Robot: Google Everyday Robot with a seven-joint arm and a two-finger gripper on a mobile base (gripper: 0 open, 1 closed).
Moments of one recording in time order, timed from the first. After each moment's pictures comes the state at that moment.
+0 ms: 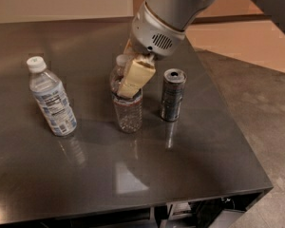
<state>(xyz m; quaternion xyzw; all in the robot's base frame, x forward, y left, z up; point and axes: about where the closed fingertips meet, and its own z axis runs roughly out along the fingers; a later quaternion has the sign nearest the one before) 0.476 0.033 0.960 -0.72 0.65 0.16 0.20</state>
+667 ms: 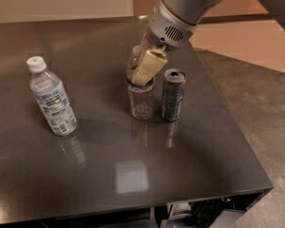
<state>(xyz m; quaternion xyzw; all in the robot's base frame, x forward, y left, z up) 0.523 -0.001 0.953 -0.68 0.69 0.14 0.21</state>
